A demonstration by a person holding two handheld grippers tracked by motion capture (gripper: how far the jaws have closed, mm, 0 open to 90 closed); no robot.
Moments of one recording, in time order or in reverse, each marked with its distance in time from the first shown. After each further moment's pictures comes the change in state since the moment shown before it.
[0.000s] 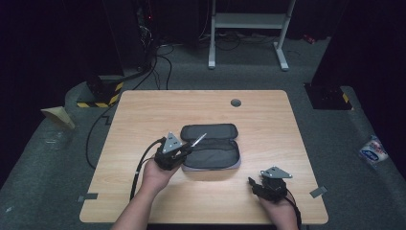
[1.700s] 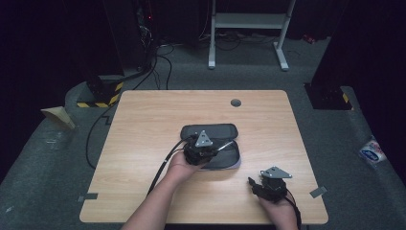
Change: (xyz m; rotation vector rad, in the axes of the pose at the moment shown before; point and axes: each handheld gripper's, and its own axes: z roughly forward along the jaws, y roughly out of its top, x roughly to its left) left arm -0.028 0.015 0.083 0.125 -0.180 0.099; right arm 0.000 0.000 0.000 0.001 0.002 -0.001
